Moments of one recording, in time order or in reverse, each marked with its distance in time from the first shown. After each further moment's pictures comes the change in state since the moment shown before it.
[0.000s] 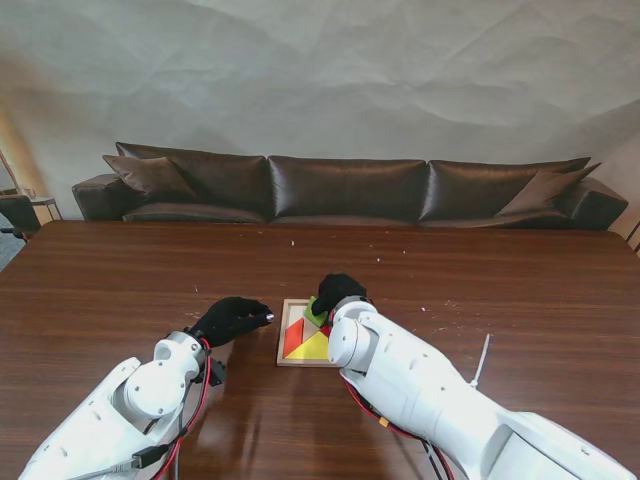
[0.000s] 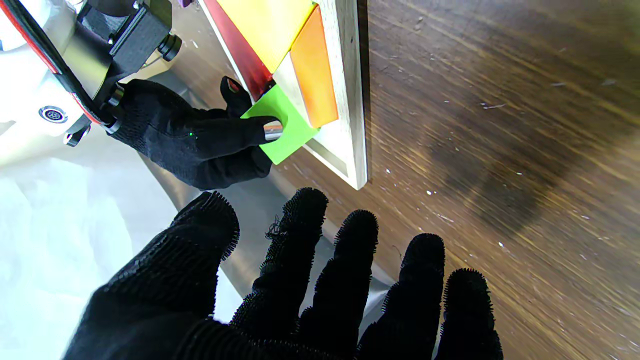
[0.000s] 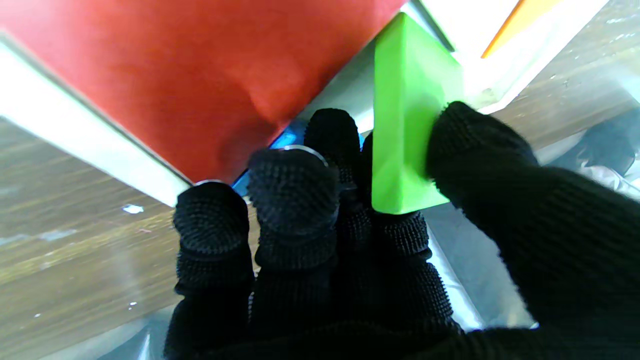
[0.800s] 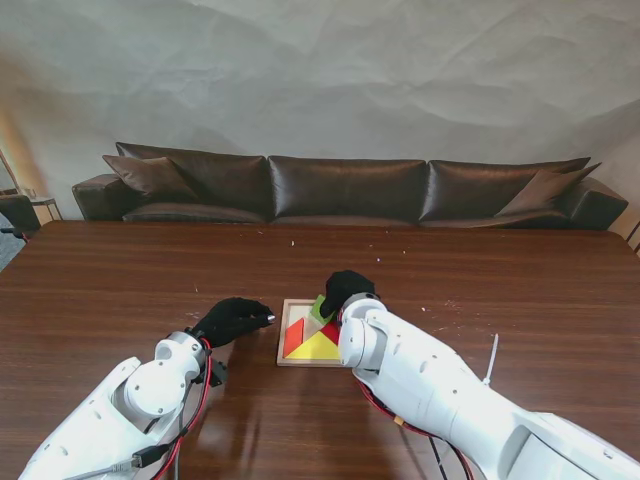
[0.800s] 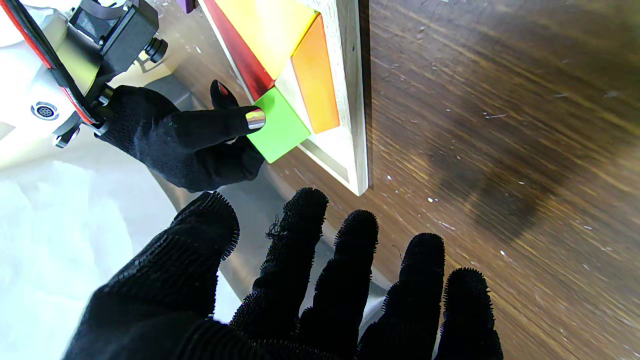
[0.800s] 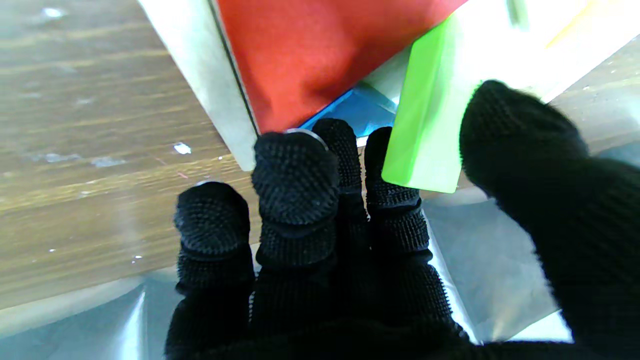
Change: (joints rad) left arm -0.005 0.001 0.006 0.007 -0.011 -0.005 -0.011; right arm 0.001 0.067 -0.028 -0.077 -0.105 0.035 0.041; left_hand 0.000 0.000 0.000 0.000 0.000 0.002 0.000 0.000 0.000 0.001 0.000 0.000 0.001 0.000 0.001 0.000 0.002 0.000 0.000 0.026; right_hand -0.085 -0.118 -0.001 0.069 -0.061 -0.015 -0.119 0.030 -0.107 0.002 0.053 0.000 -0.019 -0.001 -0.064 -0.004 0.000 -0.007 0.000 0.000
